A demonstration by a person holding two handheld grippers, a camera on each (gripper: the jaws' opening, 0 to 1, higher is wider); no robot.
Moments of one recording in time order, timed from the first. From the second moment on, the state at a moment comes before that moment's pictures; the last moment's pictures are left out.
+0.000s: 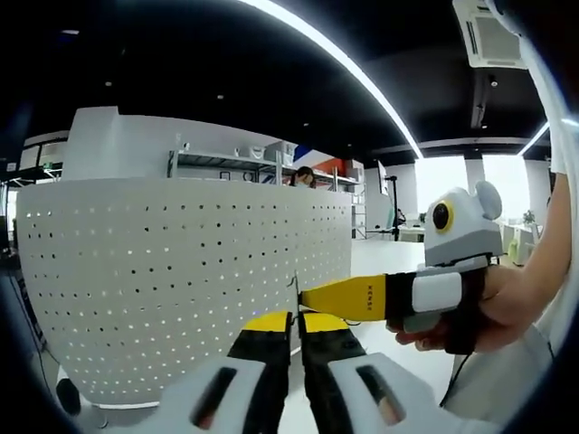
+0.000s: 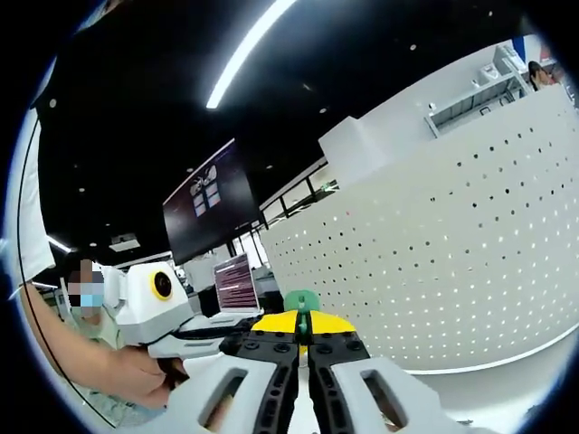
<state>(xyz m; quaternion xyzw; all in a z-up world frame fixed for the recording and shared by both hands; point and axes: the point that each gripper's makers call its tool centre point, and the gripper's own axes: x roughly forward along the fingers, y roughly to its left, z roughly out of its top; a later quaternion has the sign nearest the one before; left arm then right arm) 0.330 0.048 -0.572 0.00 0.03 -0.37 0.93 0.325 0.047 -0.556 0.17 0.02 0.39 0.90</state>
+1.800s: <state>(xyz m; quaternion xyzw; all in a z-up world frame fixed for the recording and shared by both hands) 0.310 0.075 -0.643 0.02 0.12 -0.35 0.93 0.366 0.005 -0.527 0.07 0.00 0.33 0.94</state>
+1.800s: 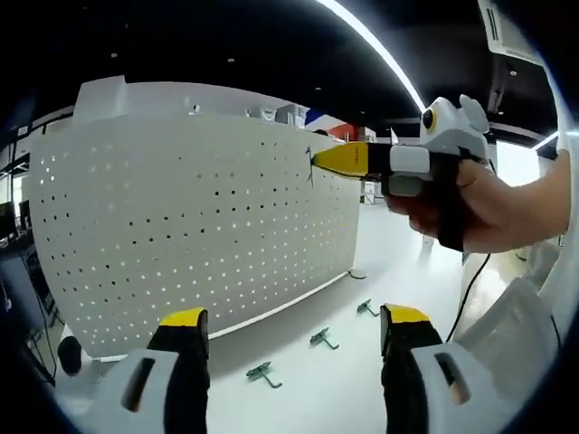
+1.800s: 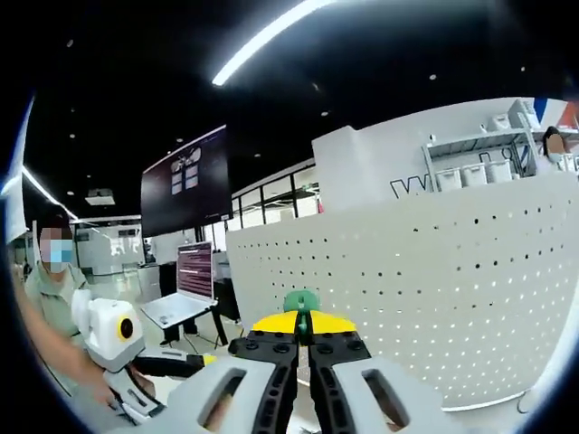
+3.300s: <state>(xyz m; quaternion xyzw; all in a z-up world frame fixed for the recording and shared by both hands) 0.285 0.089 -0.675 0.01 0.14 -0.36 0.92 0.462 -0.017 -0.484 0.02 -0.03 0.17 0.99</state>
